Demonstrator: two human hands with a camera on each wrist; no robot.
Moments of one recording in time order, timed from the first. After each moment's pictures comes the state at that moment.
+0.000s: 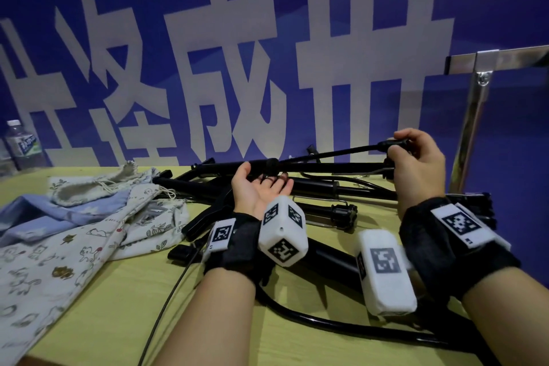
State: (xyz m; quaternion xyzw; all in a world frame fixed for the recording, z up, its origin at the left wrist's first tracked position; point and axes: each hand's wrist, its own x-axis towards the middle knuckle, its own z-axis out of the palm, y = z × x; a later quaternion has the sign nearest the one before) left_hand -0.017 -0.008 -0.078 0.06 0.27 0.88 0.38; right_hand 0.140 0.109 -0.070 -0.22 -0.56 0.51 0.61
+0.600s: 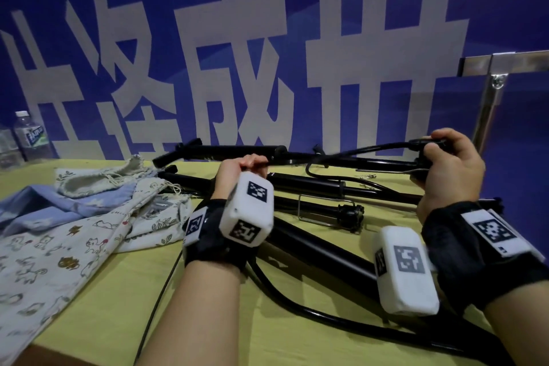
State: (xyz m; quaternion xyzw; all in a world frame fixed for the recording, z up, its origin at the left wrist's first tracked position) left_hand -0.038 -0.029 -0.052 0.01 0.22 0.92 0.32; right_hand 0.148 0.115 -0.065 -0.21 -0.47 0.55 0.66
